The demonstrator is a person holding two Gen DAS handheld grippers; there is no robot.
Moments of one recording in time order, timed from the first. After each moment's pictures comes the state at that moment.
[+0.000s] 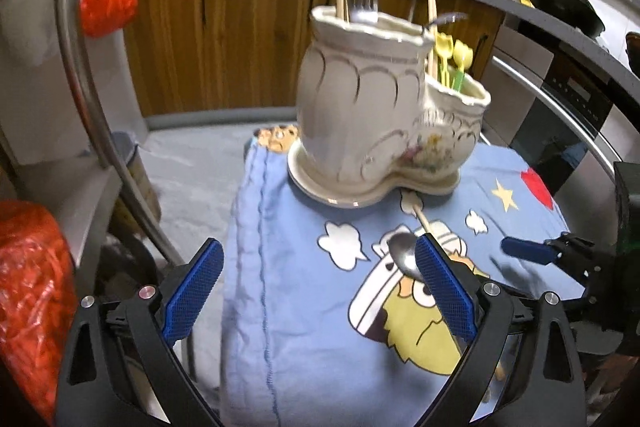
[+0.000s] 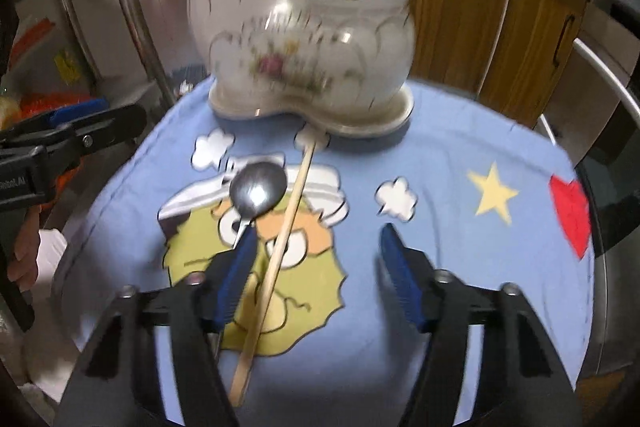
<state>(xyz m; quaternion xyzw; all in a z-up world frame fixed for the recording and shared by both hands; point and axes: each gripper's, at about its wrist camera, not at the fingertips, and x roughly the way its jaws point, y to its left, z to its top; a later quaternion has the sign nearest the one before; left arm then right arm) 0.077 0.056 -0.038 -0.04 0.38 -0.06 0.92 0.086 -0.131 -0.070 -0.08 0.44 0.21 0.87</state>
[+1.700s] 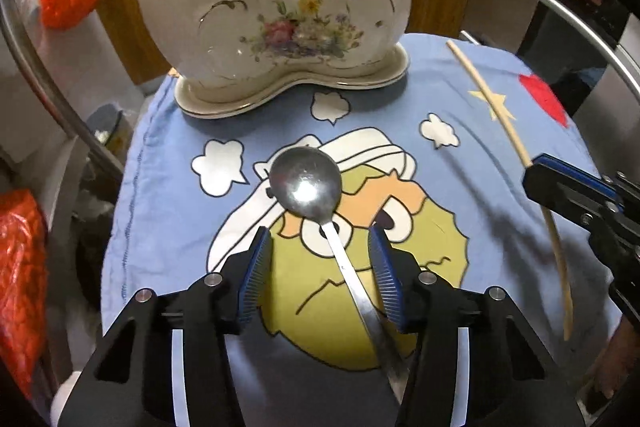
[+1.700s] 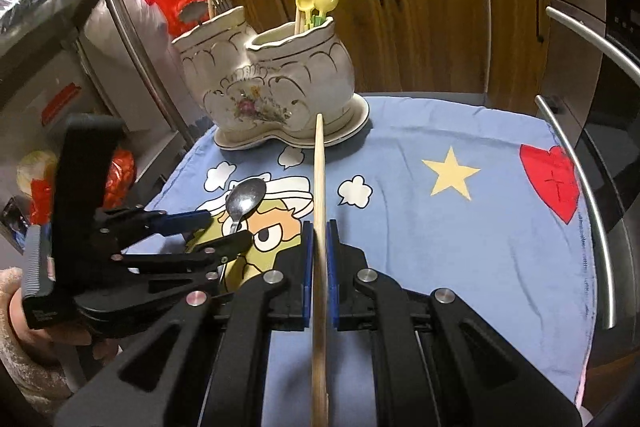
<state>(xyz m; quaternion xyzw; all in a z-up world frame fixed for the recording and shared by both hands) 0.083 -0.048 -0.084 0.04 0.48 -0.03 0.87 0.067 -0.212 -0.057 0.04 0.39 0.25 0.89</state>
